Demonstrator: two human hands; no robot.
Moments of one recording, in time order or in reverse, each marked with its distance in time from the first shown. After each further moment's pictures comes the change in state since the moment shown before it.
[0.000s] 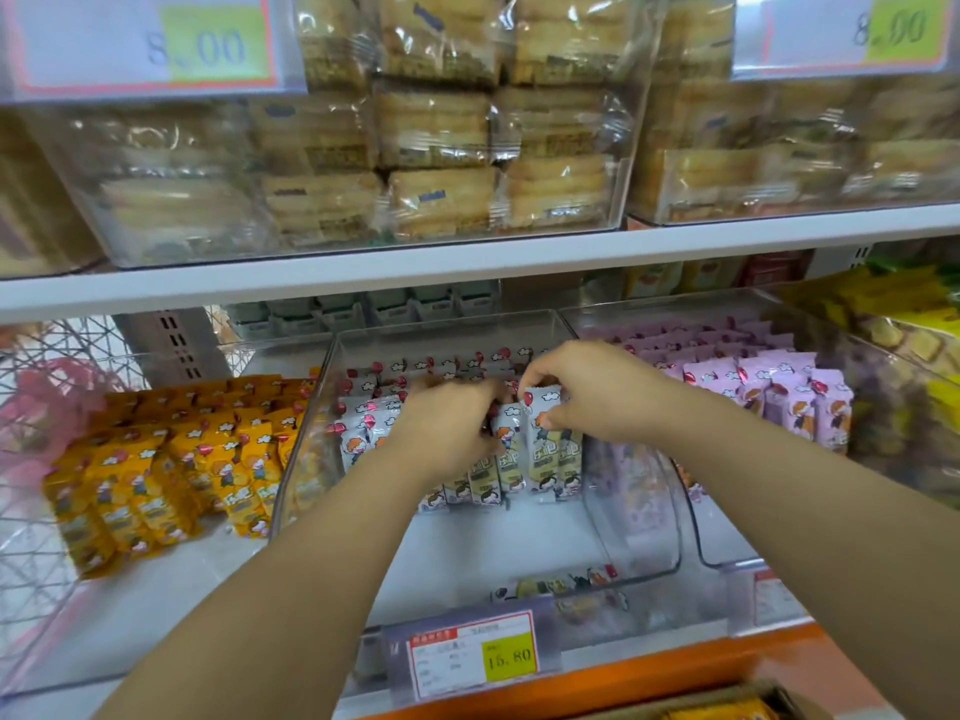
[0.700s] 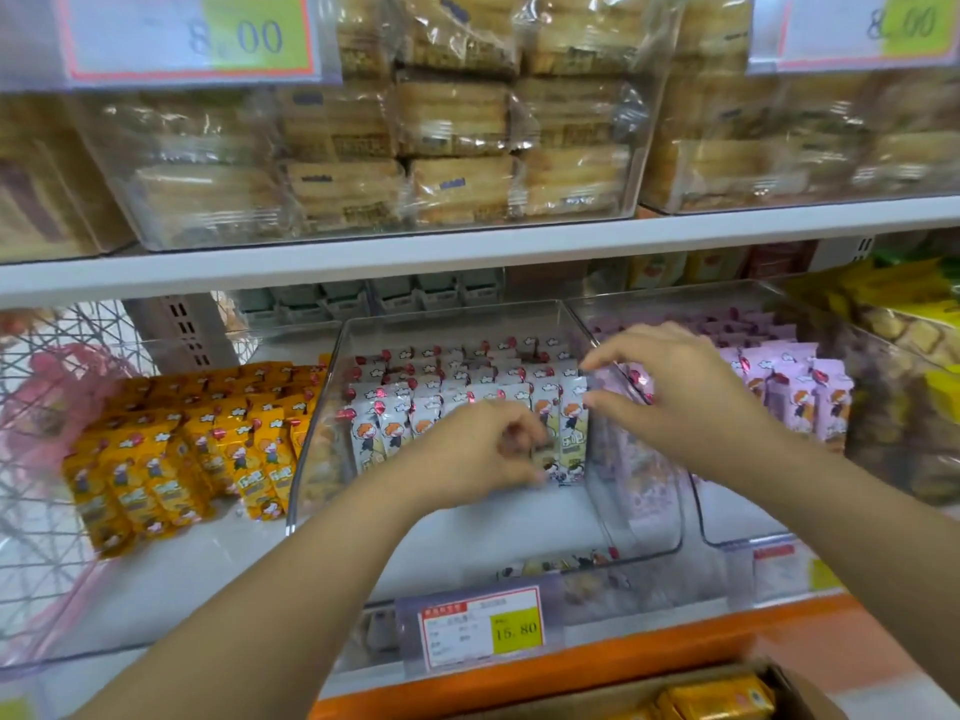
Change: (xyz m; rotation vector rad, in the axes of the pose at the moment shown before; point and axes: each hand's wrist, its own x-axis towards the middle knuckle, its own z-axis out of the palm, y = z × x) left_hand -0.035 0.013 -0.006 -0.553 -0.203 0.082; right_hand -0.053 0.017 0.003 0.099 0.413 -0.046
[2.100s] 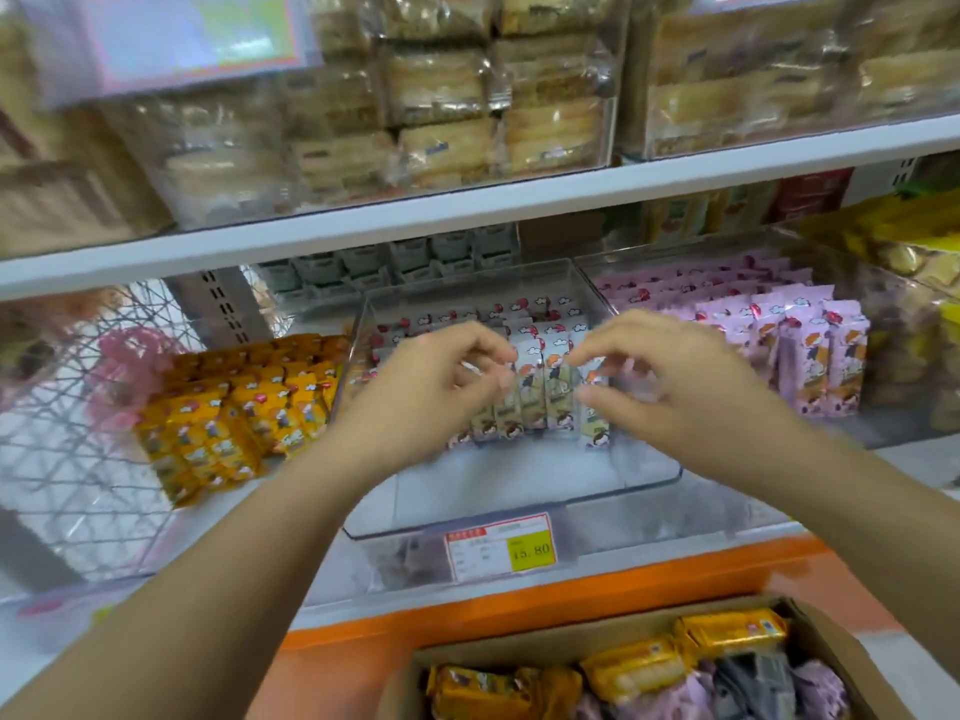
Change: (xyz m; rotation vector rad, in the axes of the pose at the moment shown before) left_hand -0.059 0.033 -0.028 -0.080 0.309 -0.022; right_hand -0.039 -0.025 -0.008 0.235 0.014 -0.114
